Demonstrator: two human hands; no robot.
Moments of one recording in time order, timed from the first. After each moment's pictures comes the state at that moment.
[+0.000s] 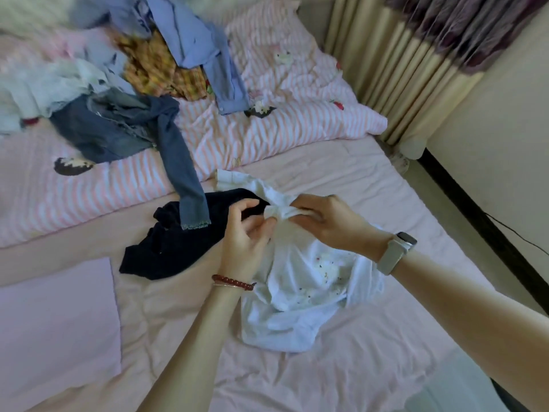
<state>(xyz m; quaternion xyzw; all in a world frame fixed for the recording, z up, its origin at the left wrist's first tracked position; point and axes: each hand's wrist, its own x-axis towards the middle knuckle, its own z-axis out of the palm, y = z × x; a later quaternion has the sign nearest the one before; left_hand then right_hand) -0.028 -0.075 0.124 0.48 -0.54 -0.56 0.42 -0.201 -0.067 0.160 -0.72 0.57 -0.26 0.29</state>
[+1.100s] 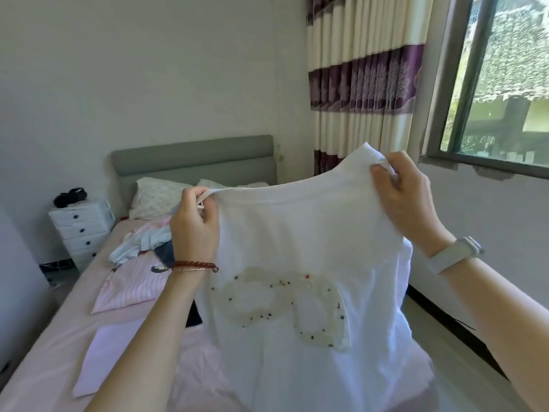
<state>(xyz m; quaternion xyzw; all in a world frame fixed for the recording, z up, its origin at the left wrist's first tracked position) -0.019 0.307 0.493 0.44 -0.61 -0.02 0.66 -0.296 0.370 0.515 -0.56 0.57 -0.60 -0.09</state>
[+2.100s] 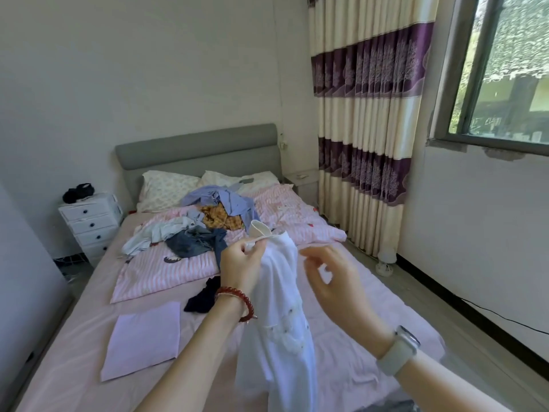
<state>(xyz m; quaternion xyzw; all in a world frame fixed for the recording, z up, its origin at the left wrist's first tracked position) -0.016 0.338 0.430 0.51 -0.58 -0.34 0.54 -0.152 0.408 0.410 -0.63 0.52 -0.57 0.05</state>
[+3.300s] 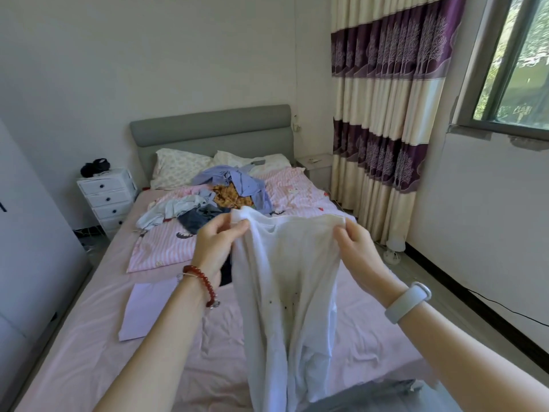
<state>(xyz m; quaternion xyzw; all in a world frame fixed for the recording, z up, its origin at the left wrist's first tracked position) 0.041 0.350 0.440 0.46 -0.50 -0.49 0.55 -0.171 0.386 0.409 -0.51 0.56 -0.59 0.27</state>
